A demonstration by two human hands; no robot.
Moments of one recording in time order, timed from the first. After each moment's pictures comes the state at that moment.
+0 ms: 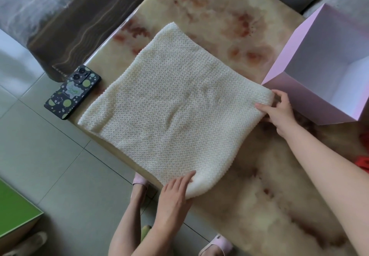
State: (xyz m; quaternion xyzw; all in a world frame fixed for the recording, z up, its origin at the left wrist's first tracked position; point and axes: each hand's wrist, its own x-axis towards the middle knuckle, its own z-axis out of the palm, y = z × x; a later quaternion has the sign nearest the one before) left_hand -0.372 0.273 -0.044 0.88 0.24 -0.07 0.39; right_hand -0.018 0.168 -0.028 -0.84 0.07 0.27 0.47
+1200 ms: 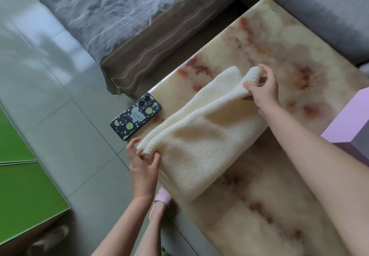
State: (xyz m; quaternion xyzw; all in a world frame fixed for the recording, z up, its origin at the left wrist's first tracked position) left_hand -0.356 0.497 -0.006 0.62 0.60 0.22 0.45; right_hand -0.014 0.457 0.002 -0.83 -0.11 0.22 0.51
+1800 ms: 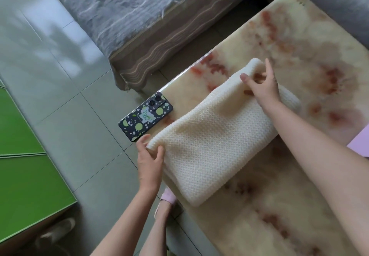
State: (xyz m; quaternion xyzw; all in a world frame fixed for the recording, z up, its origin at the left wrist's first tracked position) left_hand -0.352 0.530 -0.033 0.59 0.63 0.17 0.46; right_hand -0.016 0.500 -0.030 -0.83 -0.15 0.29 0.46
